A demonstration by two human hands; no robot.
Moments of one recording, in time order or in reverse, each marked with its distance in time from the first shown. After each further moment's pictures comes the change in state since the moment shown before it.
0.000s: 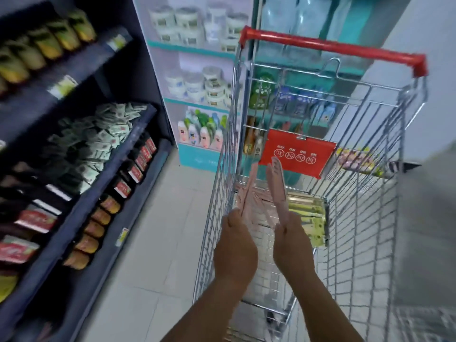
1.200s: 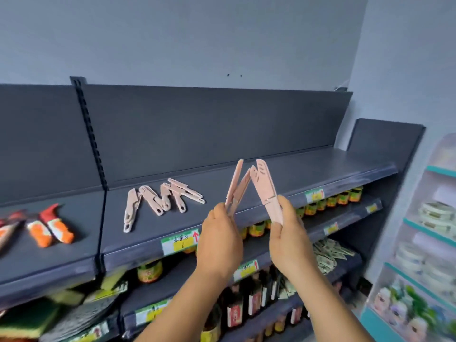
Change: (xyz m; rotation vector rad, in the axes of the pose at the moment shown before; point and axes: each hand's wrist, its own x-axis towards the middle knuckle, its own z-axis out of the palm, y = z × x) left_hand -0.074 -0.221 -0.504 0.031 1.058 -0.226; right_hand -0.218 -0.508 0.145 0.151 -0.450 -0.987
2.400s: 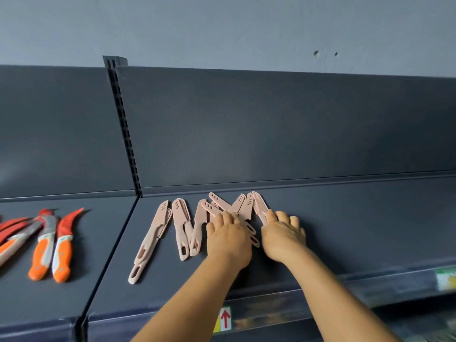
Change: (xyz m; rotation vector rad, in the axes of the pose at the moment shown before) left_hand 0.187 -0.113 0.053 0.667 -0.386 -0.307; right_hand 0.222 -0.025 0.178 -0.542 -0.517 -0.188
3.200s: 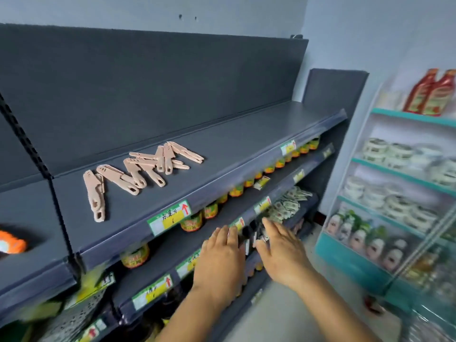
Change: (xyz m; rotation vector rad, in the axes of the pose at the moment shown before) left_hand -0.225 -0.037 0.056 -0.116 -0.046 0.759; right_hand -0.296 0.027 0.073 0.201 0.143 0.409
